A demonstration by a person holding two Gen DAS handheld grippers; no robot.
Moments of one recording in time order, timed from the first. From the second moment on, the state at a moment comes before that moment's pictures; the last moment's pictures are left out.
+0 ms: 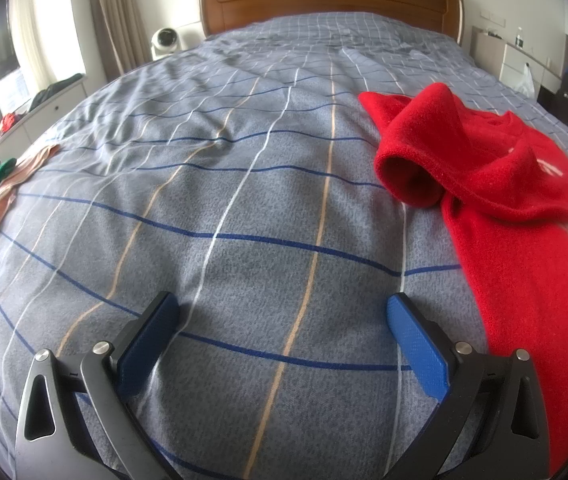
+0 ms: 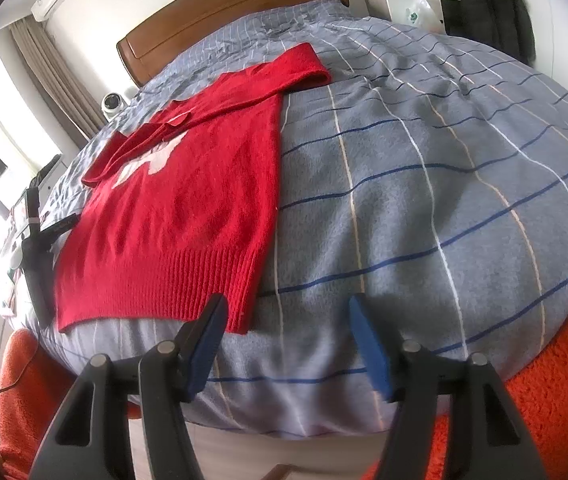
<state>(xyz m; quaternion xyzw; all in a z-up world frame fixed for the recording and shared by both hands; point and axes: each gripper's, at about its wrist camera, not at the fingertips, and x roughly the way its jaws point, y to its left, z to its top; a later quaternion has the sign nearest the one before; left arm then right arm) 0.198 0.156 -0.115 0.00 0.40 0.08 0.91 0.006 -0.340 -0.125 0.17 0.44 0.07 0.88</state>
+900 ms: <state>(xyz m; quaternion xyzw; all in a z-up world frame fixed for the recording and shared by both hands) 0.198 0.156 -0.115 -0.01 0.40 0.08 0.91 0.002 -0.335 -0.118 0.16 0.42 0.08 0.89</state>
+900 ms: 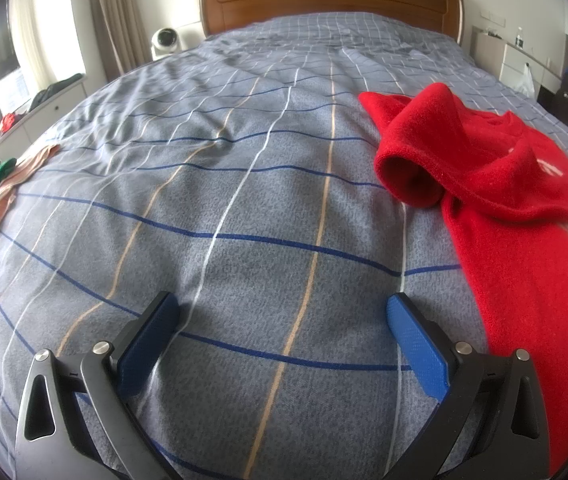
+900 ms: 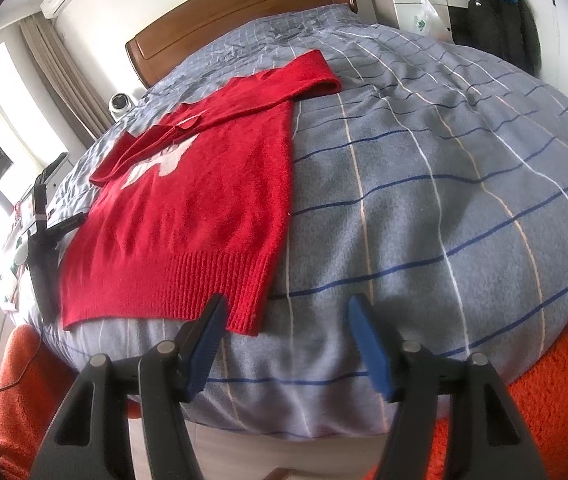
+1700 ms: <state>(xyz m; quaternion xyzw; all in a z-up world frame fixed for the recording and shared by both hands) 0.201 0.158 -0.113 -0.01 0.41 0.07 0.91 0.007 -0.320 -0.122 0.13 0.43 0.09 0.89</state>
